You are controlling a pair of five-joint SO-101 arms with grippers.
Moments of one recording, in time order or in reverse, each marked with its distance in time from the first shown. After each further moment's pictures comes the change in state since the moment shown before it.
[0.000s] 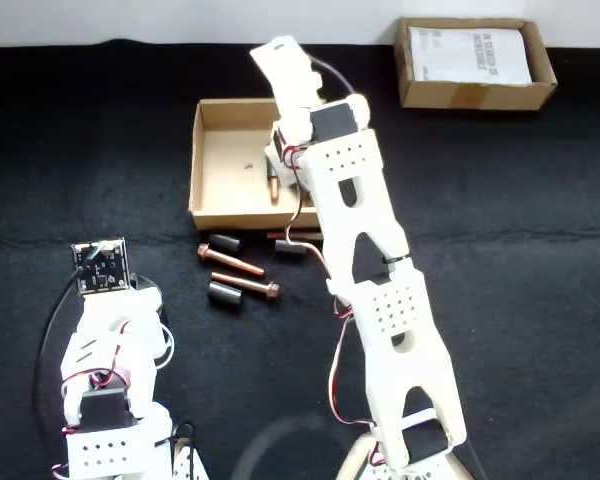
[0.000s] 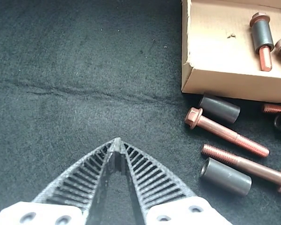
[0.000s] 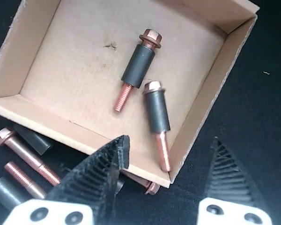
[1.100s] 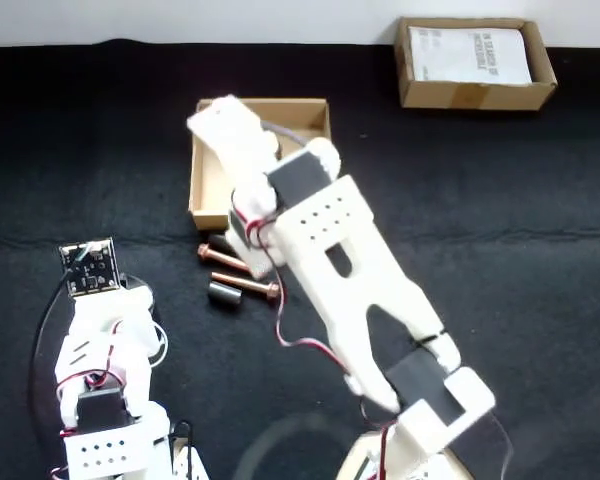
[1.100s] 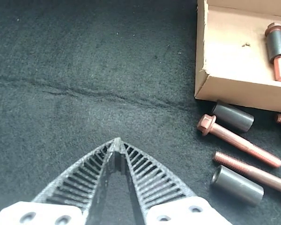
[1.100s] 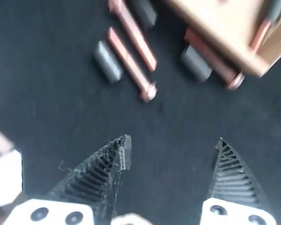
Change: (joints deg) left arm -3.1 0.0 0.0 -0.7 0.0; right arm -16.2 -50.0 62.9 2.0 -5.3
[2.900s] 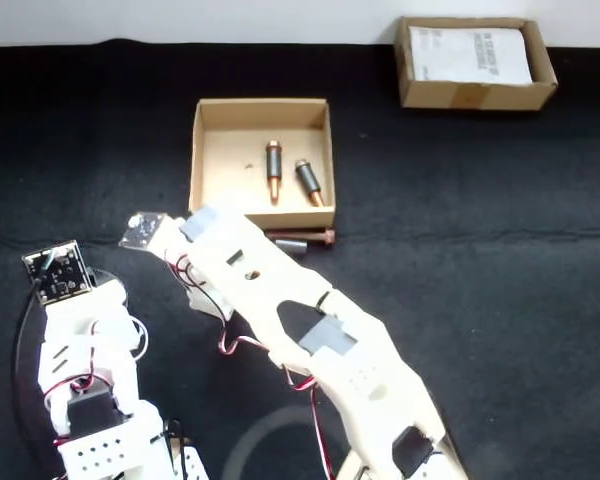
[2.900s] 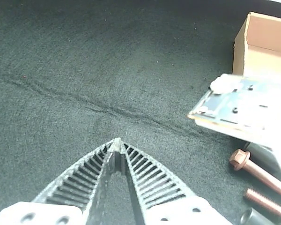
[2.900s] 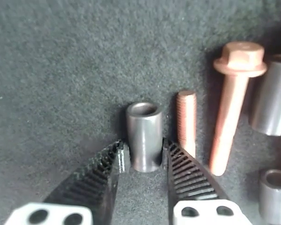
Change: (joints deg) left arm -8.4 0.0 0.0 -5.4 0.0; right arm -9.5 33.6 -2.9 -20.0 20.8
